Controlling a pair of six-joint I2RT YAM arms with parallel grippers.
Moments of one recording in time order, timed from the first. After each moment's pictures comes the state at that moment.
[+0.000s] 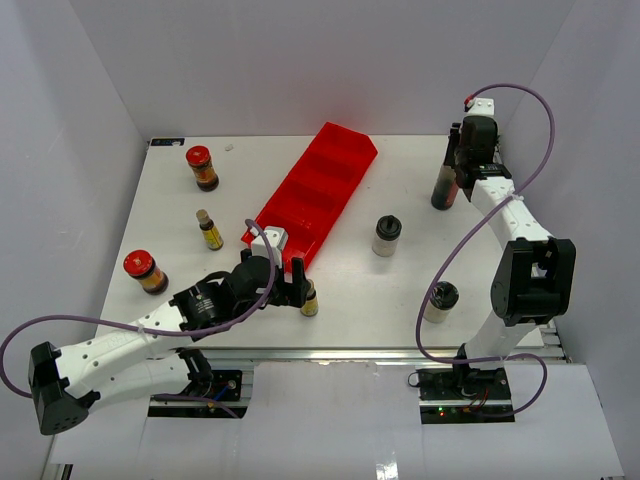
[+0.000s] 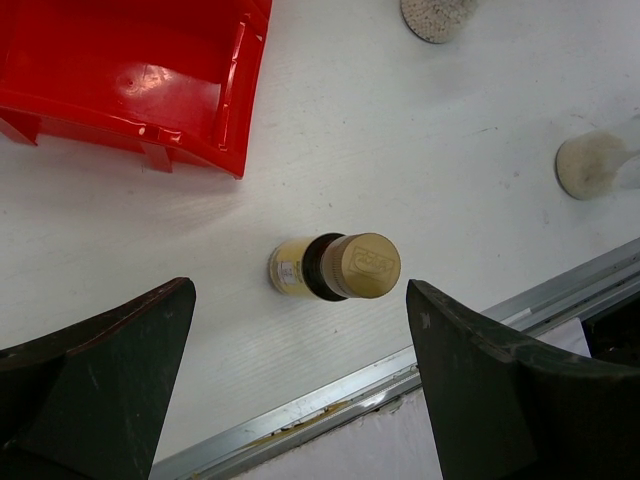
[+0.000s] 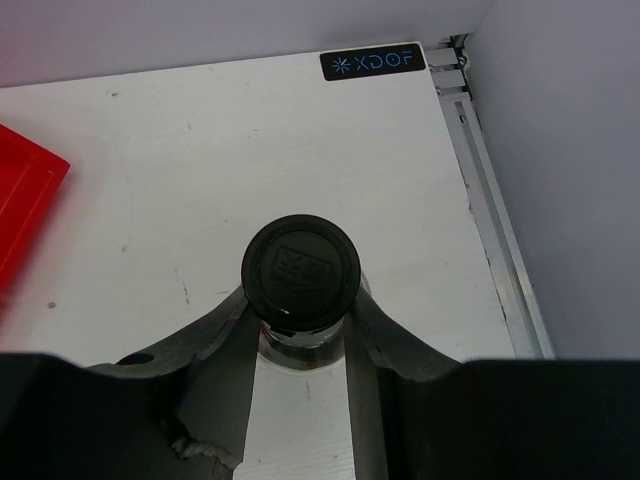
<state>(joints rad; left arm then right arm) -1.03 0.89 0.76 -0.47 -0.41 -0.59 0.08 1.70 1.41 -0.12 0.25 0.03</state>
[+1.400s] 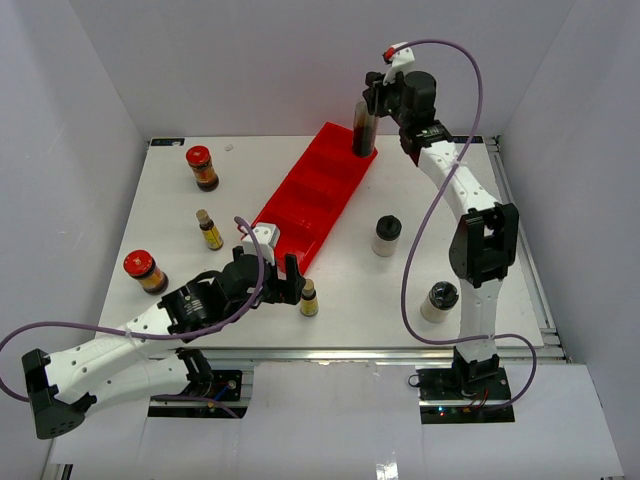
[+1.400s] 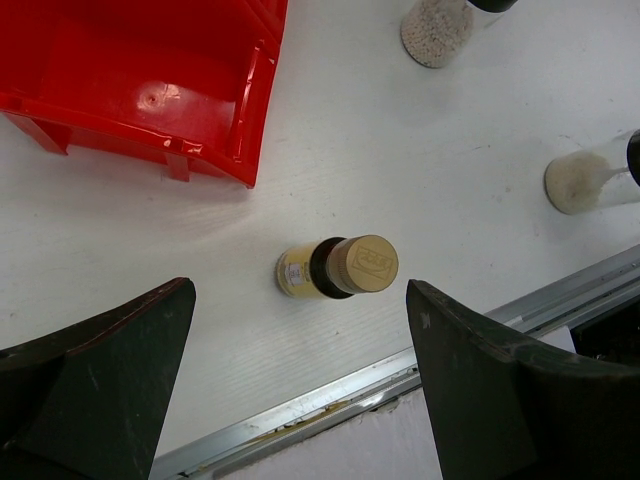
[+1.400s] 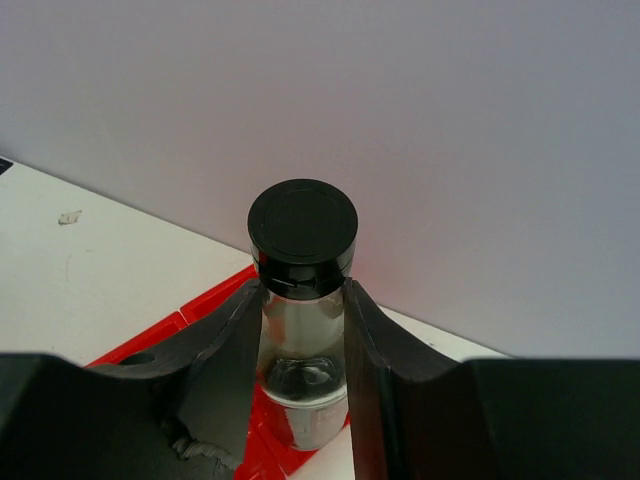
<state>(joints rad) -1.03 0.85 0.80 -0.53 -0.44 -0.59 0.31 2.08 2.01 0.04 -0.12 -0.02</state>
